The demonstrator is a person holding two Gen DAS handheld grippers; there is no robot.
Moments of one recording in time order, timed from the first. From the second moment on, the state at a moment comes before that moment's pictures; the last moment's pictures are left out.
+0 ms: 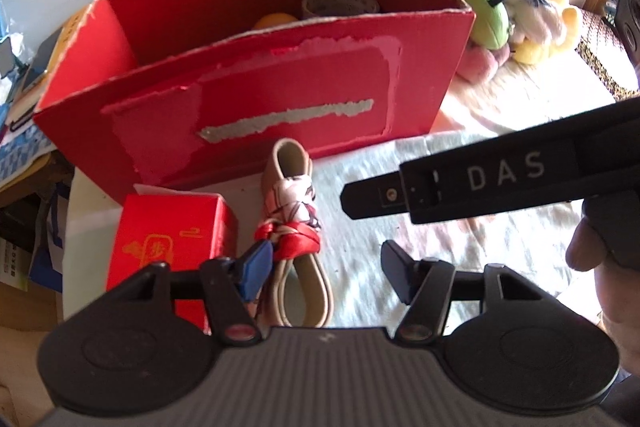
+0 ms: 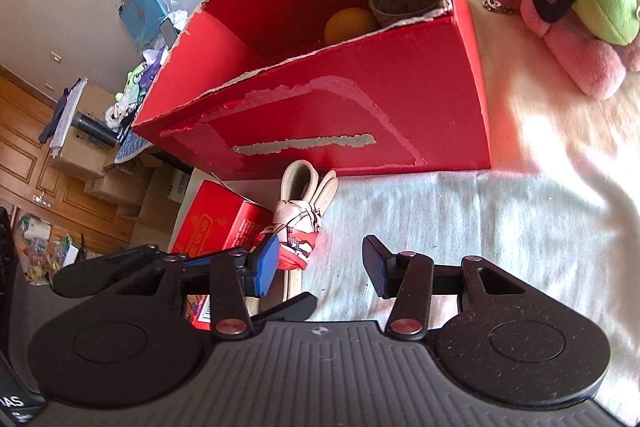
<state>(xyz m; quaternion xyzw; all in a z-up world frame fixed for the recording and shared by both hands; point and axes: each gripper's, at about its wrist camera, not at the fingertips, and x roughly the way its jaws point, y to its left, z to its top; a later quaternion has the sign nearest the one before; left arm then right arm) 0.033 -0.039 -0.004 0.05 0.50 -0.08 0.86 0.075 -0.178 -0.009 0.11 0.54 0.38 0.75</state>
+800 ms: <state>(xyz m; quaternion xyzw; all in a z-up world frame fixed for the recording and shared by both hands) 0.039 -0.026 -0.023 0.07 0.50 -0.11 0.86 0.092 -0.159 -0.021 0.12 0.56 0.38 0.73</state>
